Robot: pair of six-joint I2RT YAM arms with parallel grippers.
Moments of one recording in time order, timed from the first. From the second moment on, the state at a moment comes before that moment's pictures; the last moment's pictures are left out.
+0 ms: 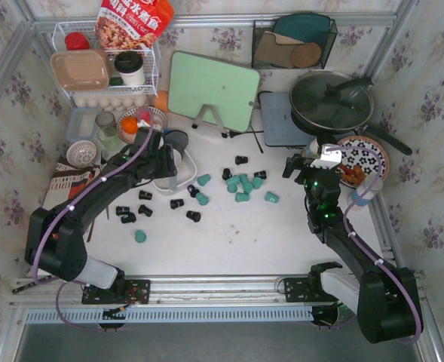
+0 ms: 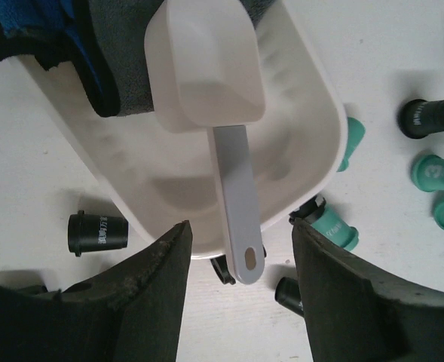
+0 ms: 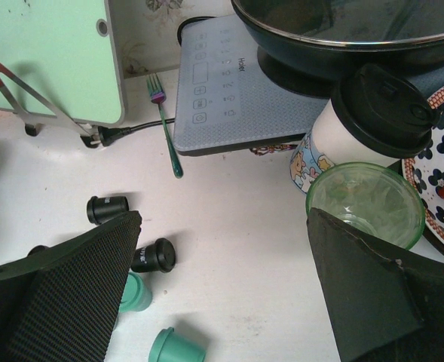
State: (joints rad) left arm -0.41 1.48 1.11 -0.46 -0.06 -0.40; right arm 0.17 1.02 0.40 0.54 0.18 0.22
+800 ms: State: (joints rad) left arm -0.43 1.75 1.17 -0.44 -0.13 -0.36; right arm 0.17 1.02 0.40 0.53 0.14 0.22
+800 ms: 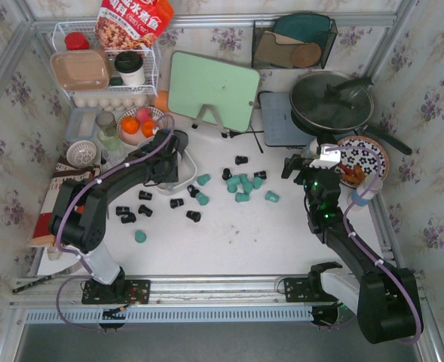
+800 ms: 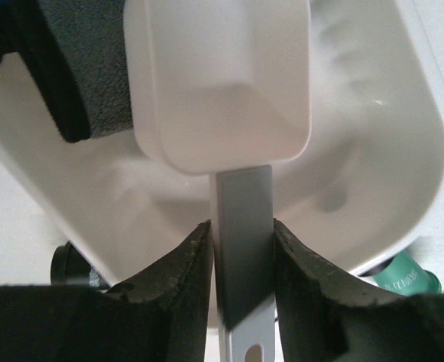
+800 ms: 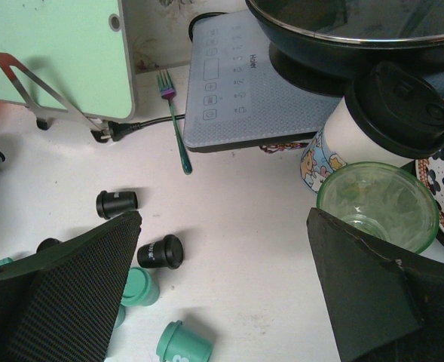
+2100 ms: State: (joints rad) left arm -0.81 1.31 0.78 0.06 0.18 0.18; right arm 0.66 0.98 0.52 0.48 -0.04 0.06
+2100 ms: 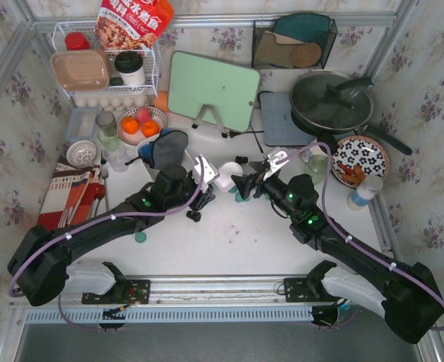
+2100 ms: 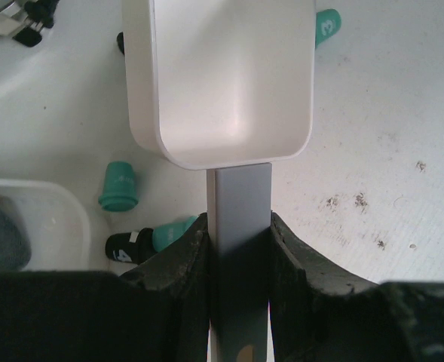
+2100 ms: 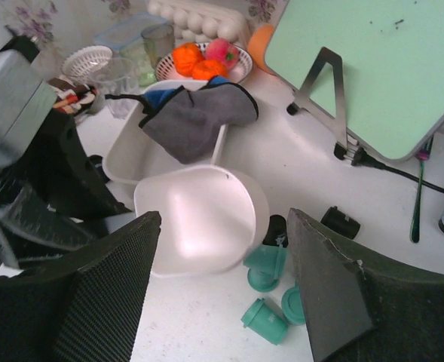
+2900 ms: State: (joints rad) left arm -0.89 1.34 0.82 0.08 0.18 0.19; right arm 0.74 1.03 0.59 0.22 0.34 0.02
